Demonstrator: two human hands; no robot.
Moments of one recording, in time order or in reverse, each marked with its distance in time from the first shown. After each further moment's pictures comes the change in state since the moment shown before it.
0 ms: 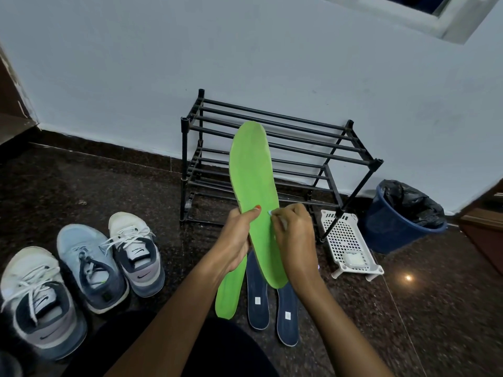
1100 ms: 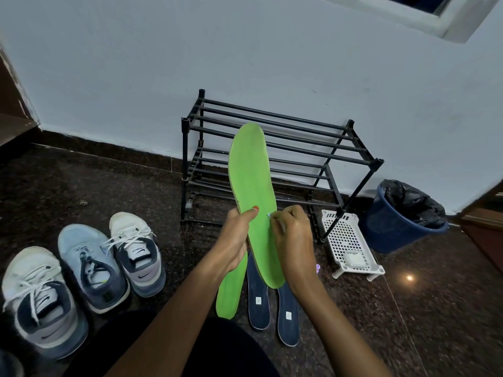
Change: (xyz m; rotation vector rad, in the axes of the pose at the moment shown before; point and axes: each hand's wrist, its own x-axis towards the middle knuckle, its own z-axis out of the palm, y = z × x) left_hand 0.002 -0.001 0.000 0.050 0.035 0.034; right_hand -0.004 0.002 0.005 -0.027 0.025 -0.028
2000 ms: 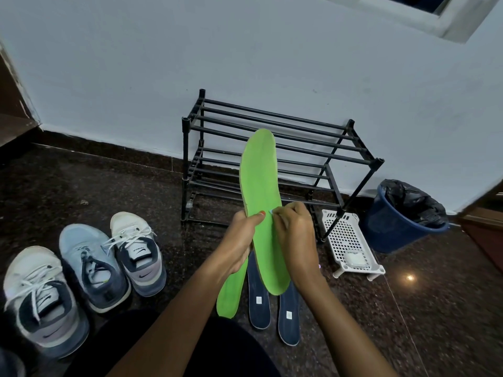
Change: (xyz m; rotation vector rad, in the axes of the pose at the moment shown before) left_hand -0.011 0.001 0.004 0.075 -0.073 0.027; right_hand 0.006 0.004 -0.003 0.017 -0.016 -0.014
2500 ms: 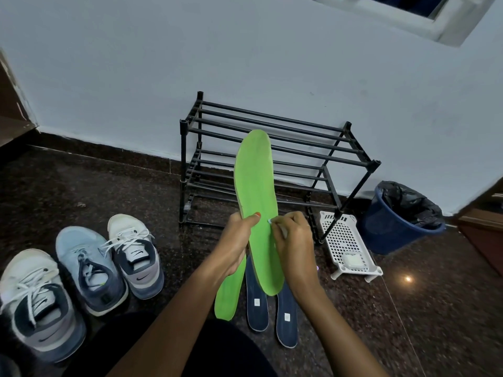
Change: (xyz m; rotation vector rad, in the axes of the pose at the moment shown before) left_hand -0.001 0.001 -0.001 0.019 0.009 0.027; right_hand -0.011 0.004 0.000 0.032 -0.009 0.046
